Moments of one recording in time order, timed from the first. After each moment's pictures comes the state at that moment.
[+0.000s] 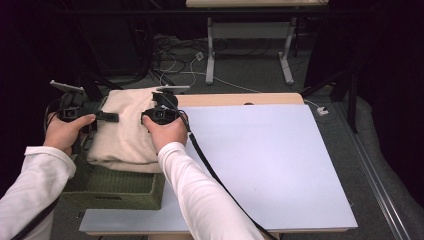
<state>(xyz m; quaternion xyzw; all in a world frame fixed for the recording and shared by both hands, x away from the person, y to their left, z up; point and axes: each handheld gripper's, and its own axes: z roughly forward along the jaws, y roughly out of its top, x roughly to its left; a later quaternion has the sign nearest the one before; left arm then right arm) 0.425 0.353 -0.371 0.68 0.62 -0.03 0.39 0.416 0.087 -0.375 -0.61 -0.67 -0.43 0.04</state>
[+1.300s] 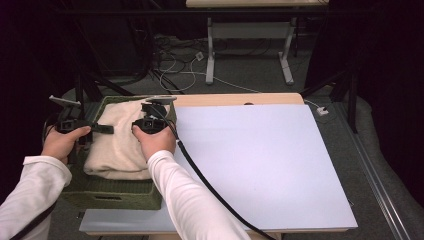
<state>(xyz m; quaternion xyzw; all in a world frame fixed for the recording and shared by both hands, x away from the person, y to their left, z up) 0.427 0.386 -0.418 0.67 0.63 -0.06 0.38 0.417 0.121 -0.409 -0.60 -0.67 -0.42 0.06</state>
